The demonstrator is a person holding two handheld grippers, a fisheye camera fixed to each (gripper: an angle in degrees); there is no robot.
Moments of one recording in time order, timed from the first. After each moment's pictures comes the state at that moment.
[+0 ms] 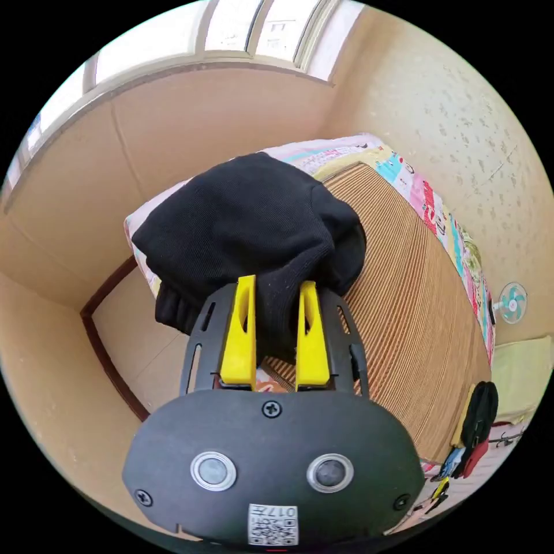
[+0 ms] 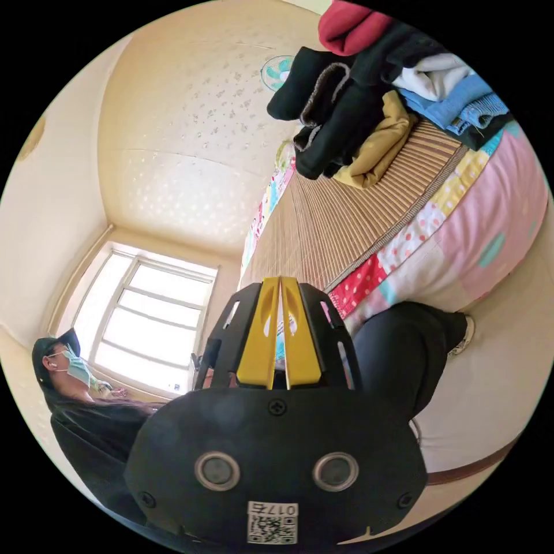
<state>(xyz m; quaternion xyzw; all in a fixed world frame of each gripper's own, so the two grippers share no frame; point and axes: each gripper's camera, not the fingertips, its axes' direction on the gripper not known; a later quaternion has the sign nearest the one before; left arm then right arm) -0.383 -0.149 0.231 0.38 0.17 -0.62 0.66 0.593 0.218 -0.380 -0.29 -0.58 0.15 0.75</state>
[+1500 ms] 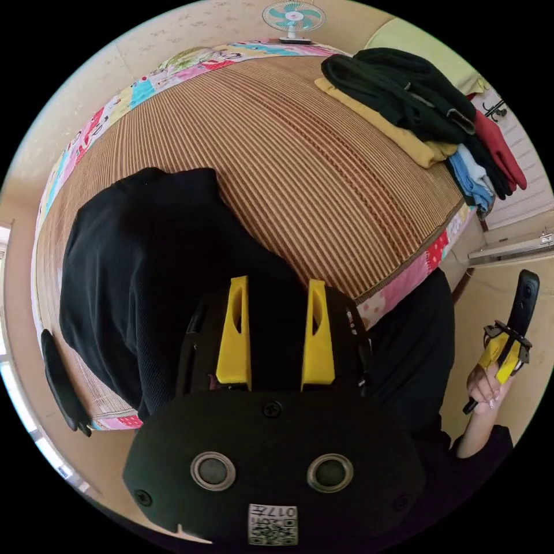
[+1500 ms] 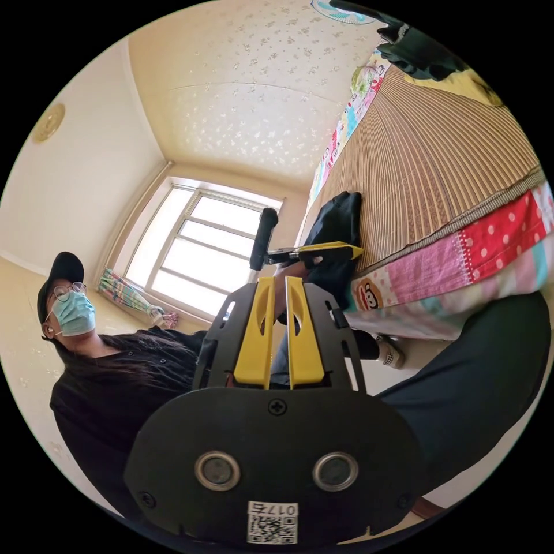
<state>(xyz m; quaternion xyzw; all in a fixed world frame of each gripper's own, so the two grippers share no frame) 0.336 -0.479 0.055 0.28 0.10 -0.09 0.95 0.638 0.371 -0.353 -0.35 -0.73 0.03 0.58</state>
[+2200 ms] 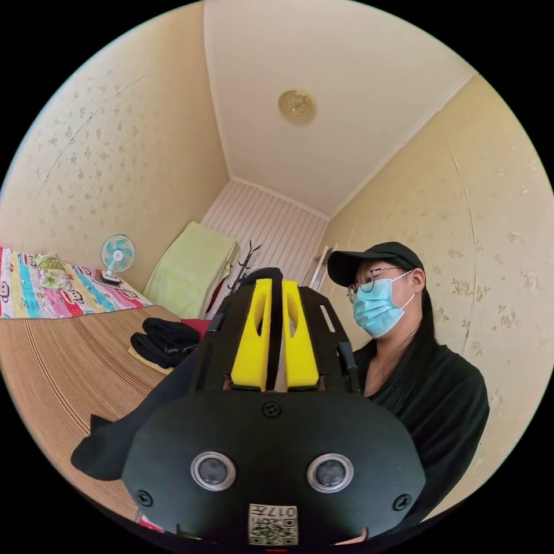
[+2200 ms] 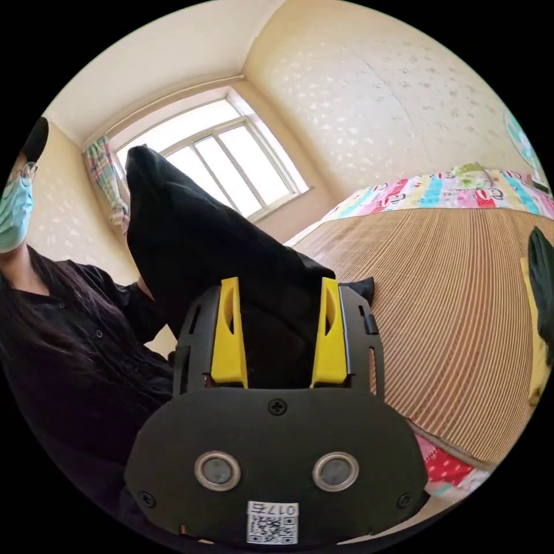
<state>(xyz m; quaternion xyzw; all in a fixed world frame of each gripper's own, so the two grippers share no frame) 0.175 0.046 -0.146 0.72 0.45 0.25 0.47 0.510 0.434 -0.446 -0.16 -0.72 -0.27 0.62</state>
